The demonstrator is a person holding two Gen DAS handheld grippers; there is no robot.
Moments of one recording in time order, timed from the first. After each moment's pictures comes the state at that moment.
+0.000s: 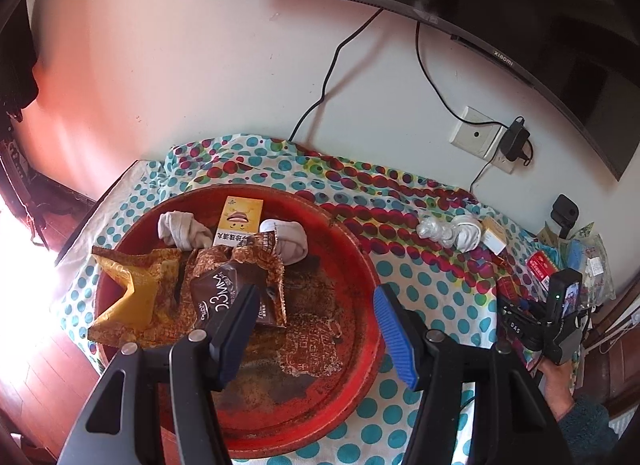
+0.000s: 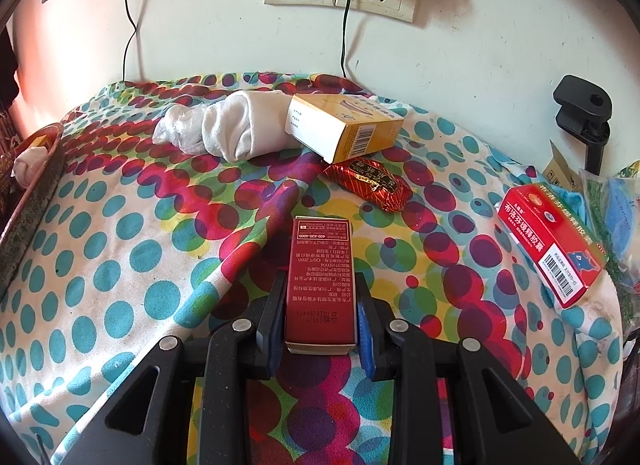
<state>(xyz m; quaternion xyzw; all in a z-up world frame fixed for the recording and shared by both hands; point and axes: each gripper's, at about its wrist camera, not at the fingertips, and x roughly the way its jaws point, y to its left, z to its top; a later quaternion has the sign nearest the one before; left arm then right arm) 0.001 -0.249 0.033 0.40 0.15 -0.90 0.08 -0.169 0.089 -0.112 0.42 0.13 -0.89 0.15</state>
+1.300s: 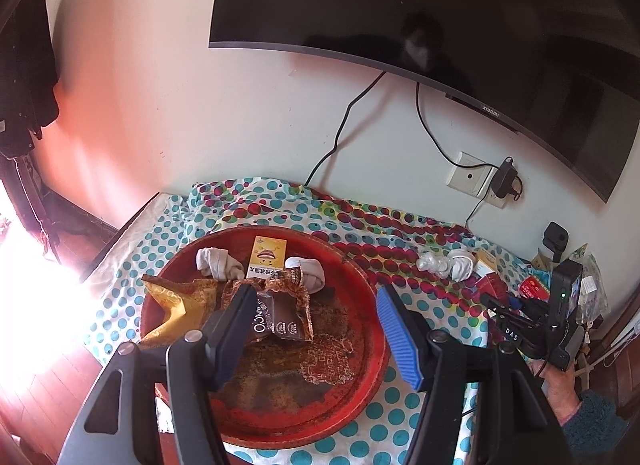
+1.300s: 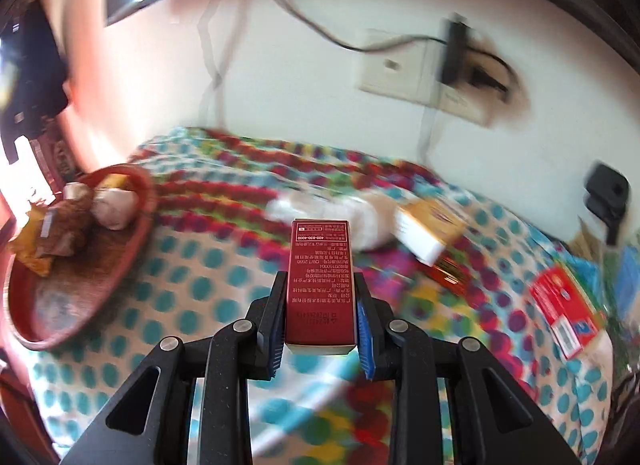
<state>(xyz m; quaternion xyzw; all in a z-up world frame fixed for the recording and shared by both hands) 0.044 -0.265 0.084 0.34 0.14 -0.92 0.11 -0.130 0.018 -0.035 0.36 0.12 -0.89 0.25</state>
